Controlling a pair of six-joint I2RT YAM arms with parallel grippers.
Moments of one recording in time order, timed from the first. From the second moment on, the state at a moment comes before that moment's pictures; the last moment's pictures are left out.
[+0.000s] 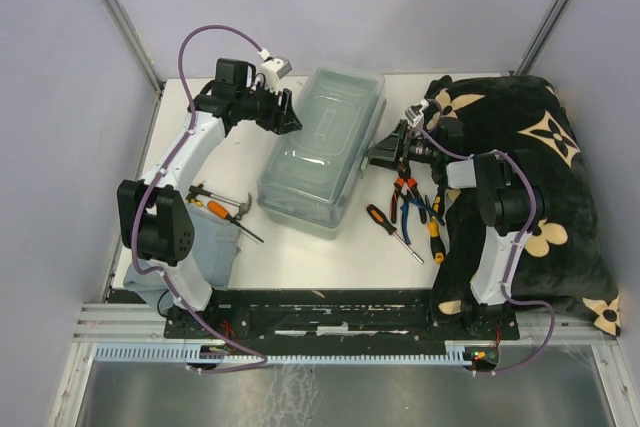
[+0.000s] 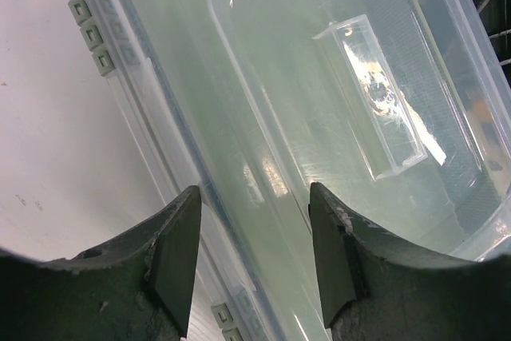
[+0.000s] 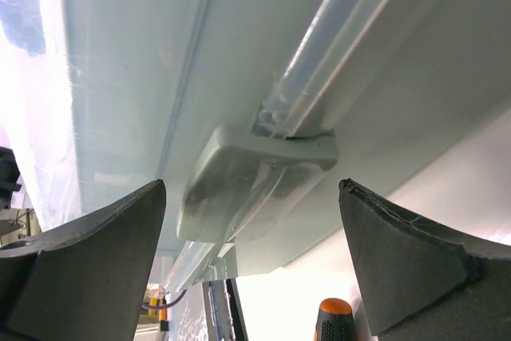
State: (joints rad) left arm -0.24 1.76 1.58 -0.53 0.59 0.16; right arm 0.13 1.98 0.94 0.75 -1.07 0.91
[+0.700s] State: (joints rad) left arm -0.24 1.77 1.60 -0.55 0.61 0.17; right arm 0.13 2.22 1.05 1.26 -1.23 1.38
